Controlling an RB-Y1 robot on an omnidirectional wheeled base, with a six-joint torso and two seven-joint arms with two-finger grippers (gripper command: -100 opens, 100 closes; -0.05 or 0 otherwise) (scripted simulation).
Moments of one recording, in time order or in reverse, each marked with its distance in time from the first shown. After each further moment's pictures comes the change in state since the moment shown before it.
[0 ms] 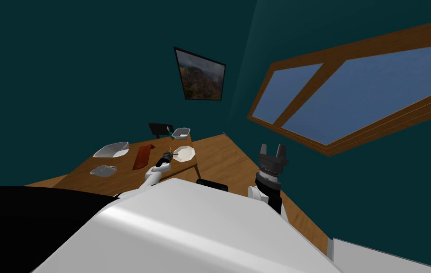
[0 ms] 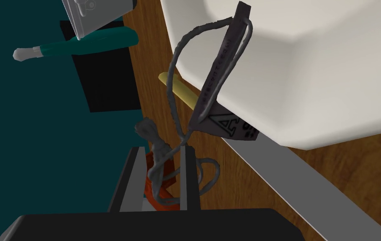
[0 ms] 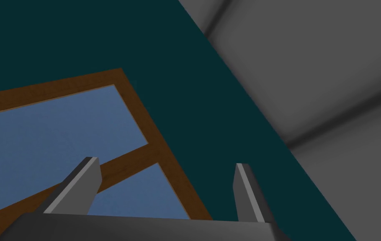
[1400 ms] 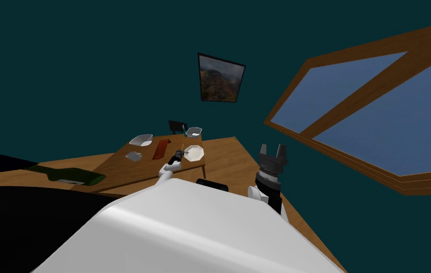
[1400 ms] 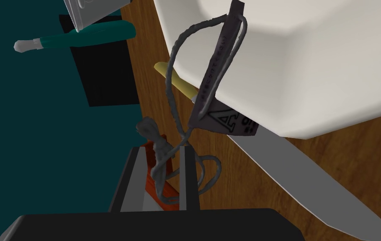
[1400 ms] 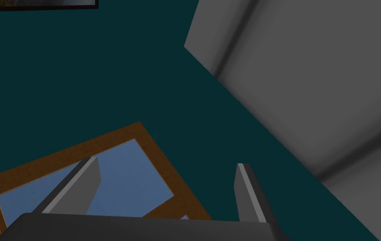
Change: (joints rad) left arm 0.014 -0.173 -0.087 -0.211 -0.077 0.087 -0.077; right arm 0.000 0.000 0.000 0.000 0.000 0.000 0.000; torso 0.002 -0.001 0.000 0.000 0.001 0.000
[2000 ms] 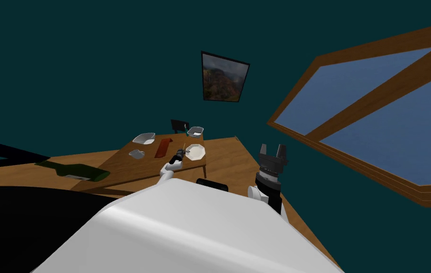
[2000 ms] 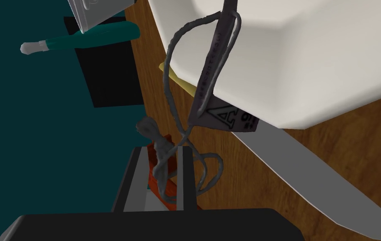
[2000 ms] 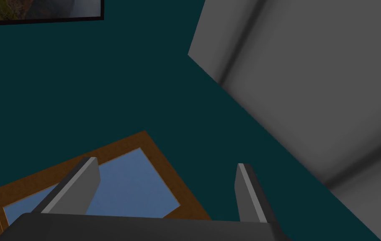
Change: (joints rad) left arm 0.011 -0.015 -0.027 -0.055 -0.009 0.016 -0.017; right arm 0.000 0.000 0.000 0.000 0.000 0.000 0.000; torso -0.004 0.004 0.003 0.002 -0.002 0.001
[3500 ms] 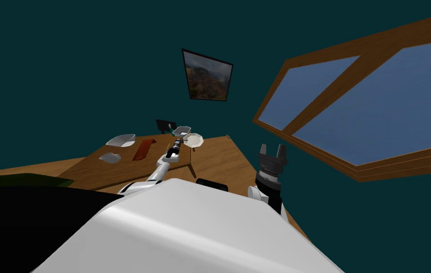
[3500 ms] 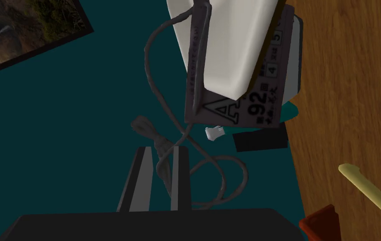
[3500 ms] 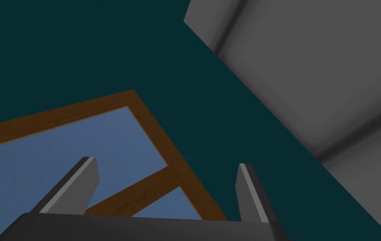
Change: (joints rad) left arm -0.110 0.189 -0.077 0.088 0.025 -0.302 -0.147; right arm 0.000 0.000 0.000 0.000 0.000 0.000 0.000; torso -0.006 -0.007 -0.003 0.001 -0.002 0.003
